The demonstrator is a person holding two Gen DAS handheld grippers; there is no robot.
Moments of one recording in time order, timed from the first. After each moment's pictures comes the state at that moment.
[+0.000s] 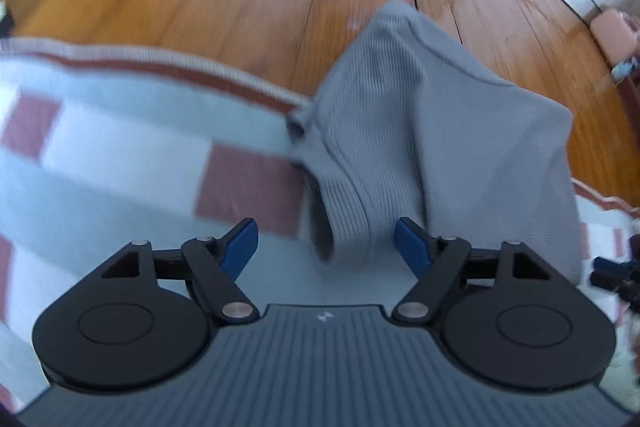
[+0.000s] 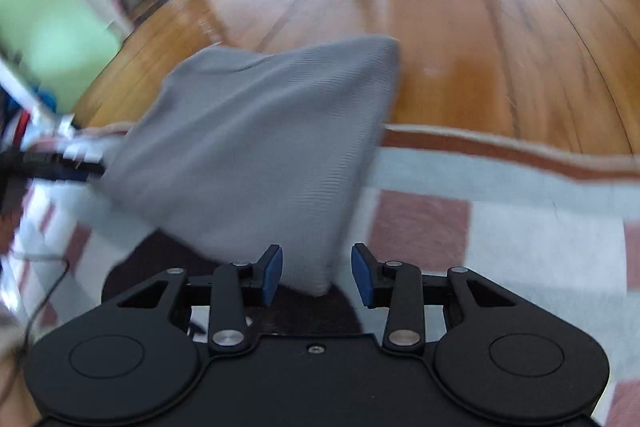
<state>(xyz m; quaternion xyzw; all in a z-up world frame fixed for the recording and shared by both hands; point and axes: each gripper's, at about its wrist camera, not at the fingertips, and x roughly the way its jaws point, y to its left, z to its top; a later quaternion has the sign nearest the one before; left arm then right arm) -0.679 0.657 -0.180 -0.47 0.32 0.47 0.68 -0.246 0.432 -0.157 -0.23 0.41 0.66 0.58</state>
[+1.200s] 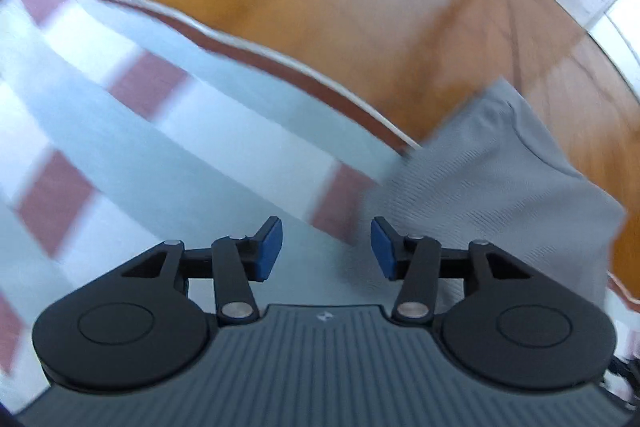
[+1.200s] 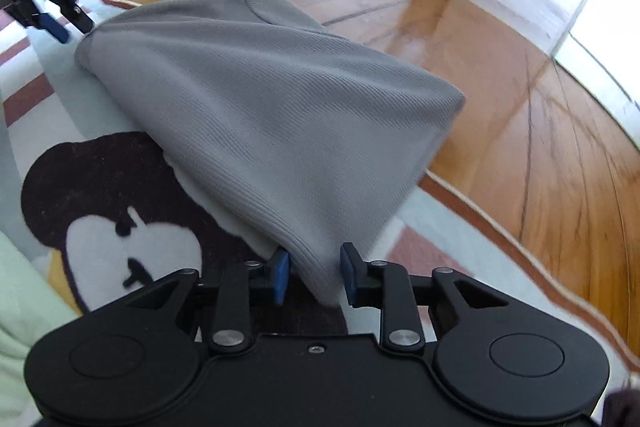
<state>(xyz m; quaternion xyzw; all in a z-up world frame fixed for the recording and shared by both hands) -0.744 0.634 -0.159 -0.46 0.26 0.62 0.58 -0.307 0.442 -0.183 -0.40 0.24 0.66 0.59</state>
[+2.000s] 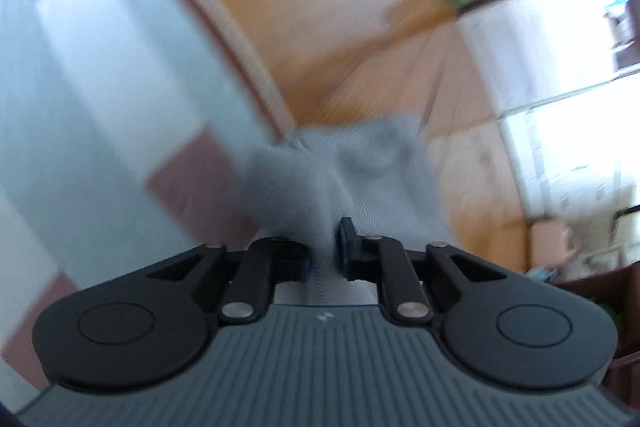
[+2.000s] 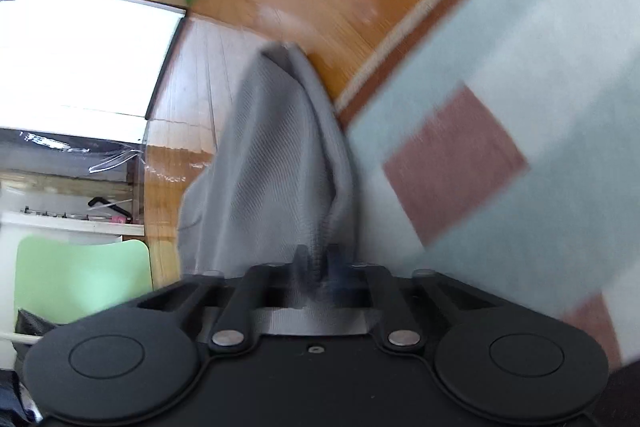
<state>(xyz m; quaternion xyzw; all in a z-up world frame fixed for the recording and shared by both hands) -0.766 0.671 -0.190 -0.61 0.01 0.50 0.61 -0.208 0.437 -0.218 0.15 0.65 0.48 0.57</state>
